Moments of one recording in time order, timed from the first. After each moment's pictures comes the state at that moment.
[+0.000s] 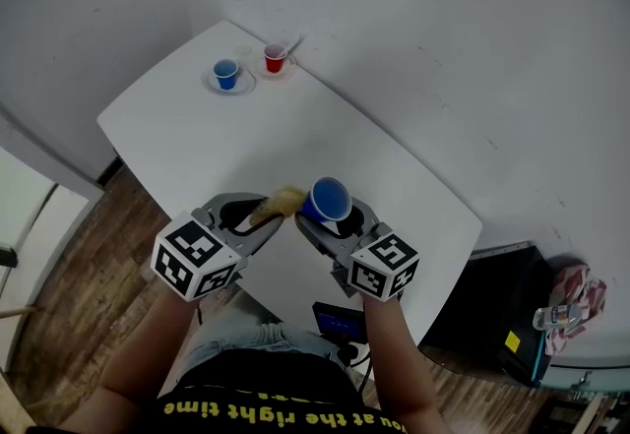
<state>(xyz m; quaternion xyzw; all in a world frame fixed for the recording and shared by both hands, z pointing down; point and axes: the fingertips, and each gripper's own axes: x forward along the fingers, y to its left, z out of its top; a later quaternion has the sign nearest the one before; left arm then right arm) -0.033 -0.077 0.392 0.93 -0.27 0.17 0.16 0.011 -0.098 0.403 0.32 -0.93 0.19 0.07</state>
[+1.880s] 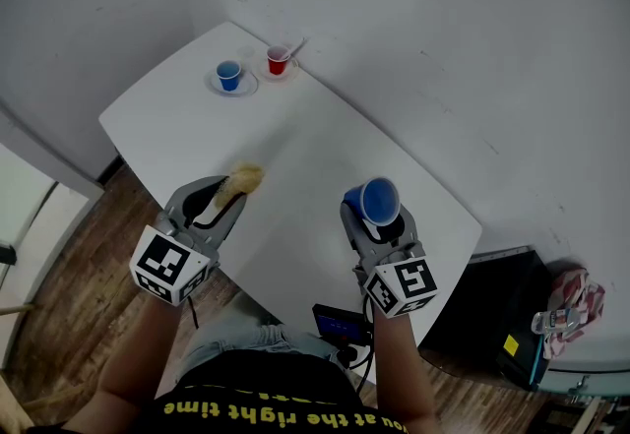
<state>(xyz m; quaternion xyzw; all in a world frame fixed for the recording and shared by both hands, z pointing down) -0.101 -0.104 0.369 0.91 -0.40 0.10 0.04 0.086 -0.110 0.366 0.48 -0.87 0.06 0.05</state>
